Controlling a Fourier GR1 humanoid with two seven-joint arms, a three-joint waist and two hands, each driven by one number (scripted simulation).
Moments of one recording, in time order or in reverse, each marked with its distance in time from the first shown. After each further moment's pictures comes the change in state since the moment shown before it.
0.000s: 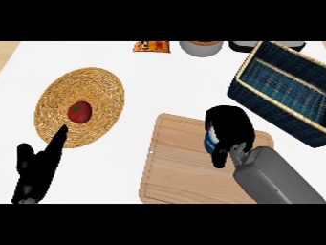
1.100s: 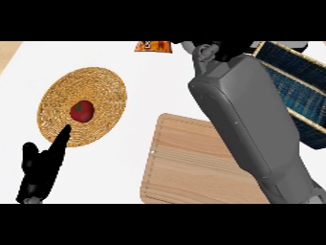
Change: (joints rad) left arm -0.010 -0.020 -0.004 0.010 -0.019 0.000 0.001; right arm -0.646 0.286 -0.432 0.174 0.500 -0.500 0.370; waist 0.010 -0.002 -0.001
